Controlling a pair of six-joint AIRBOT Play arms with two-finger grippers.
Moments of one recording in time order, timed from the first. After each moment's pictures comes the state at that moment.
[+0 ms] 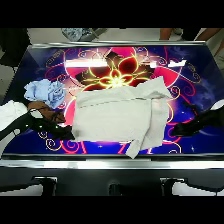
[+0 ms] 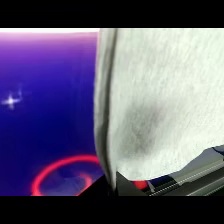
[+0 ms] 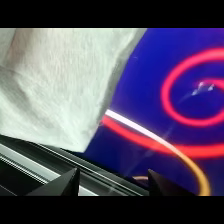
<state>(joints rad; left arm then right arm) 0.06 -1.45 0.82 1.01 -1.24 -1.33 -0.47 -1.46 1.04 -1.19 1.52 0.91</state>
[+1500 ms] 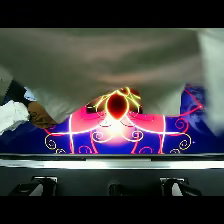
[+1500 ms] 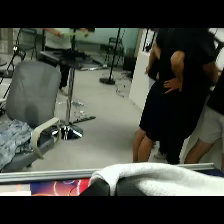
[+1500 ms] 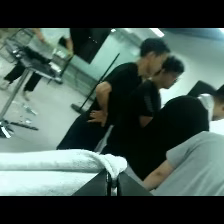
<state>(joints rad) 0.08 -0.85 1.98 1.16 -1.10 -1.54 -0.38 -0.77 2.04 -1.31 1.06 0.87</state>
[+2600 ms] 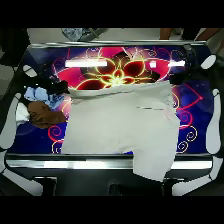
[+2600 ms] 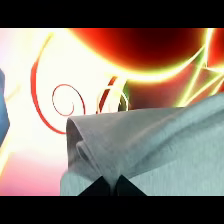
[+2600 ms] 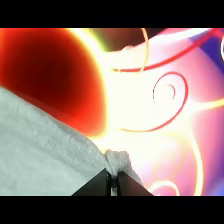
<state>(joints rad) 0.04 -1.83 1.77 1.13 -1.23 -1.49 -0.19 -1.76 1.82 -1.27 1.10 1.04</state>
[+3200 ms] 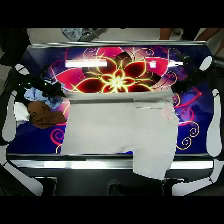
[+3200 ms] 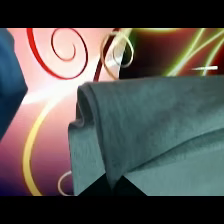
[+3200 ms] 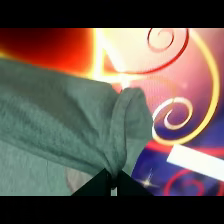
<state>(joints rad) 0.15 -1.93 1.89 1.08 -1.56 -1.40 -0.18 -1.72 1.78 -1.47 1.40 1.02</state>
